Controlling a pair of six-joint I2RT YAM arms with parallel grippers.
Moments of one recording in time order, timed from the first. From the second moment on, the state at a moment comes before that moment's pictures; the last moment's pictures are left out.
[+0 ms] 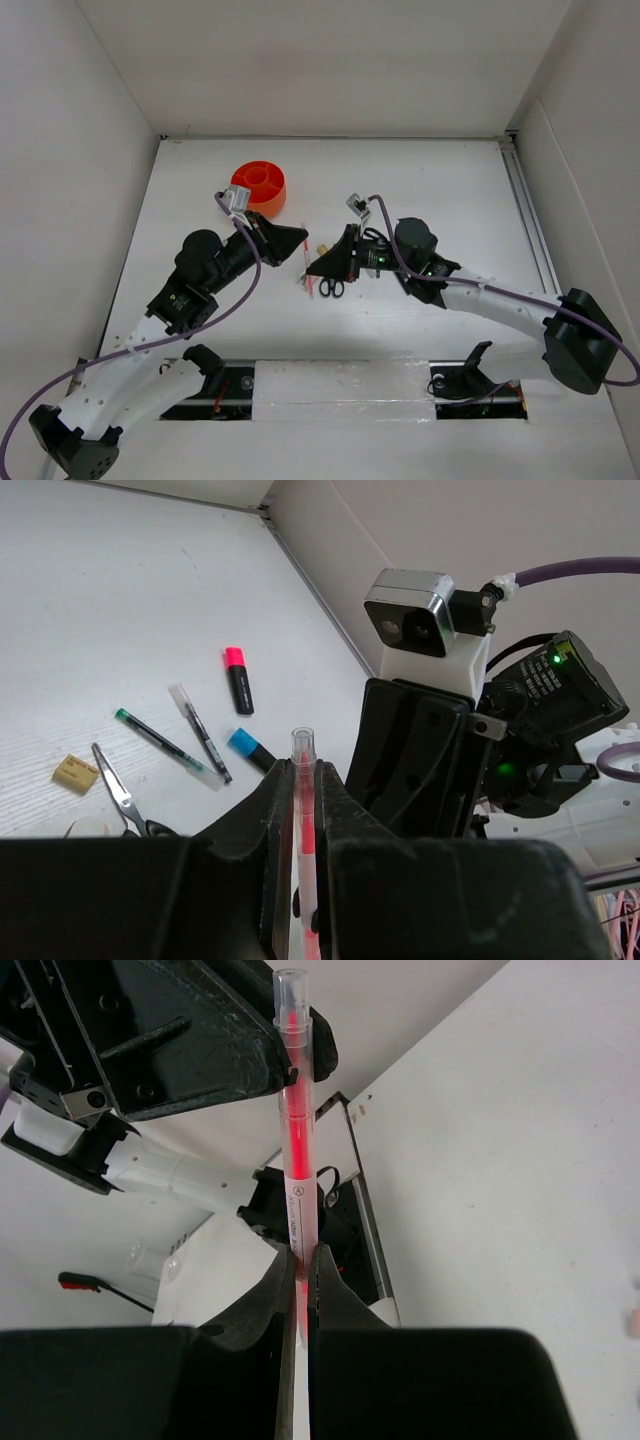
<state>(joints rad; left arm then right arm) -0.64 0.71 0.73 -0.05 0.19 -0.66 0.83 1.29 0.75 0.58 -0.59 0.77</state>
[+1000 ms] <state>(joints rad) -0.67 0.70 0.73 0.09 0.16 -0.64 0.76 1.27 0.90 0.45 -0.74 0.79</state>
